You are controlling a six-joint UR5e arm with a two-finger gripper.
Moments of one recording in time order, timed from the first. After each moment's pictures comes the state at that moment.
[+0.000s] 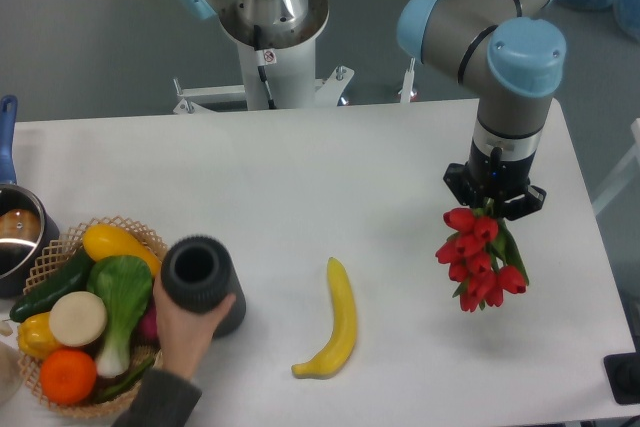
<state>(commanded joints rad) 2.71 -1.93 -1.56 -1.05 1.54 1.17</state>
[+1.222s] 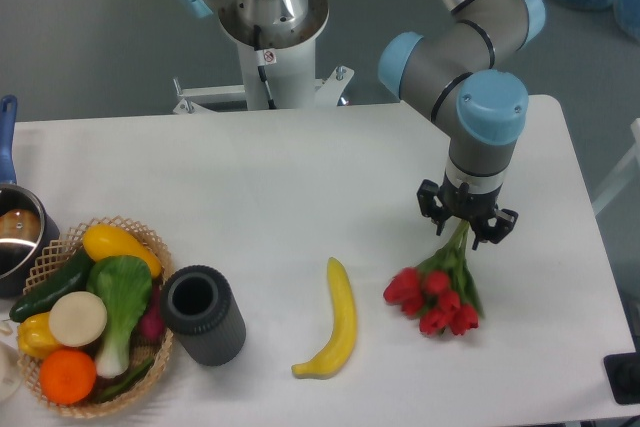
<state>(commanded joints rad) 2.69 -1.97 -1.66 -0.92 1.57 1.17</state>
